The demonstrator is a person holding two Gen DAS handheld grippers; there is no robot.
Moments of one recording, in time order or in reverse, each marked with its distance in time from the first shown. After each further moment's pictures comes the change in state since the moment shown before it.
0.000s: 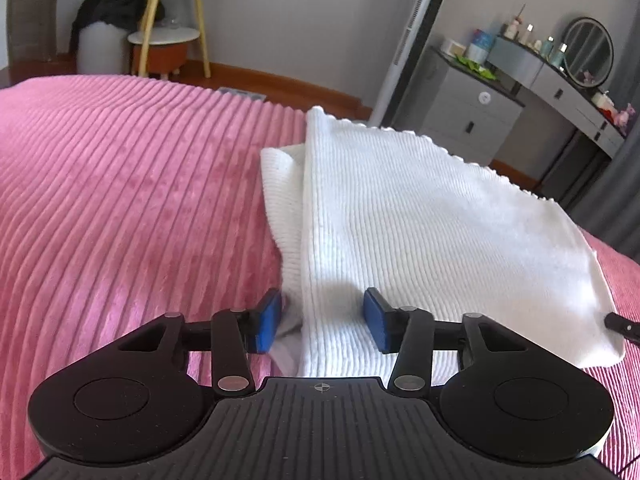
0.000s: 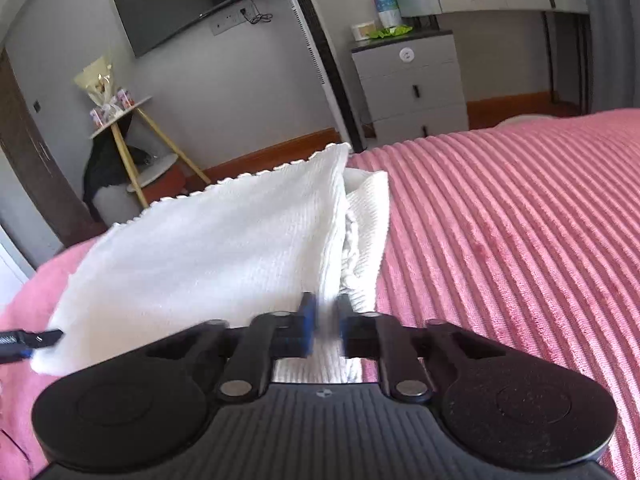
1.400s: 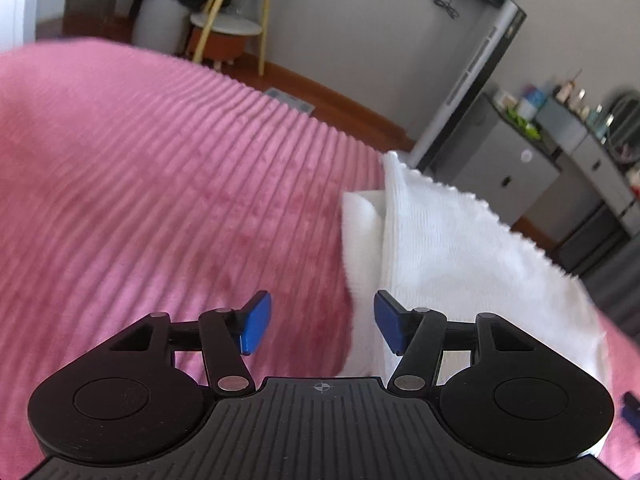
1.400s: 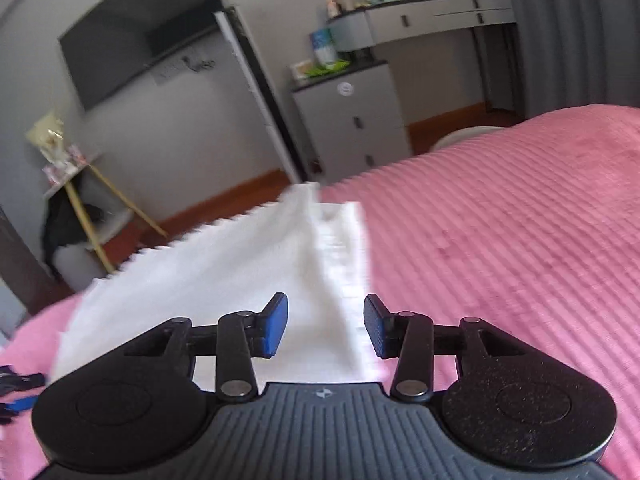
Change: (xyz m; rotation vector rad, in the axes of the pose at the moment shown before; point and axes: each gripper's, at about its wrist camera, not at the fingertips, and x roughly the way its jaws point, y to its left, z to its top) left arm -0.005 0.054 0.020 -0.248 -0.037 0.006; right arm -0.035 0.036 -0.015 0.125 -0.135 -0.137
